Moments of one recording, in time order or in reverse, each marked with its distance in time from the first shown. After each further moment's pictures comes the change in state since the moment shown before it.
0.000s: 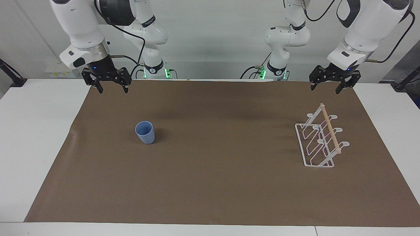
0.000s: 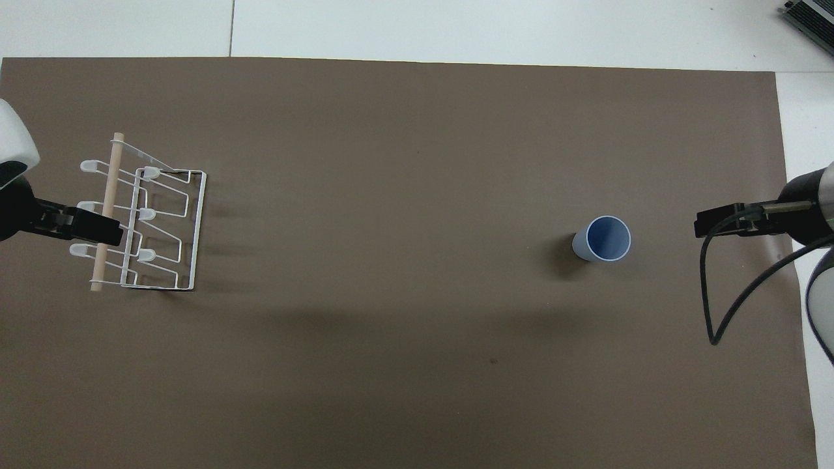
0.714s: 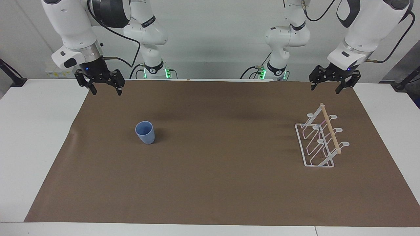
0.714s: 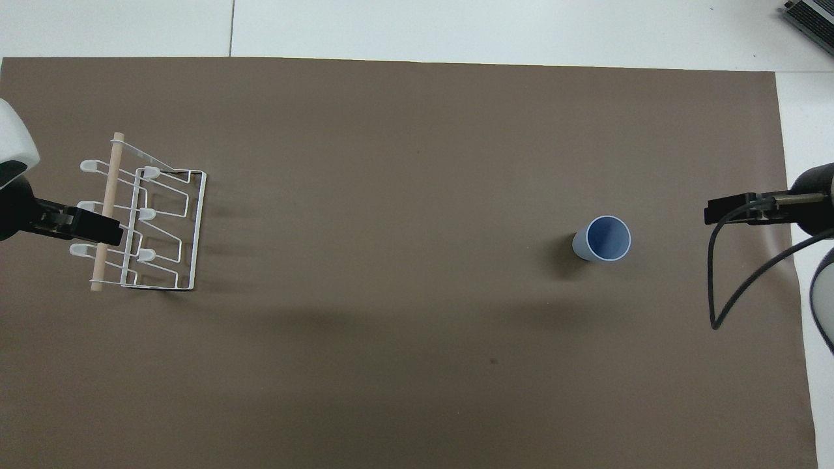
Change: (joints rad) left arm 0.000 0.000 0.000 0.000 0.000 0.000 0.000; right arm -0.028 -0.001 0.013 -0.049 0.000 0.130 -0.005
